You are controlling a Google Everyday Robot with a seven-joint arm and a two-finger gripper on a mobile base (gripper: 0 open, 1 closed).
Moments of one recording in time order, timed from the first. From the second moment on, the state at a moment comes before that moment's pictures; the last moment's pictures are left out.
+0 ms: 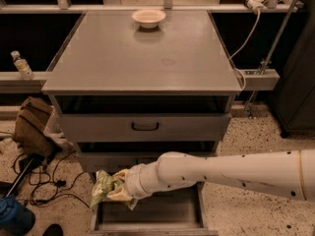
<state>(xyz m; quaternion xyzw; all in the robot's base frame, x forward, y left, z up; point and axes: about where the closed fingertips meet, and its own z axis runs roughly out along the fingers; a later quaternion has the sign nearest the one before) 0.452 0.135 0.549 -0.61 0.66 0.27 0.34</state>
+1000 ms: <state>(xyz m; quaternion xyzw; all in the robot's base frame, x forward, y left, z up) 0.481 0.152 0.484 -0.56 0.67 0.29 0.39</state>
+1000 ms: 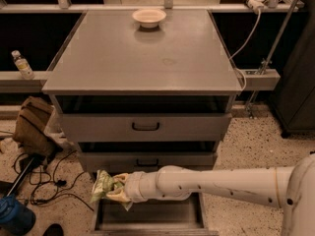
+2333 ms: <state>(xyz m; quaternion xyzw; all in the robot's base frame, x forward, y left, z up) 0.480 0.141 0.375 -0.48 0.72 0.29 0.41</state>
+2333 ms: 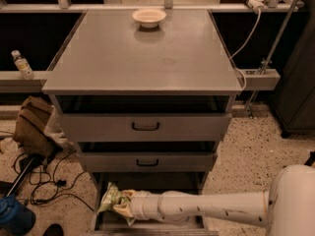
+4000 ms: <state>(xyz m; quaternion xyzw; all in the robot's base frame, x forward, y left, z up) 0.512 0.090 0.246 -0.39 0.80 0.26 0.38</state>
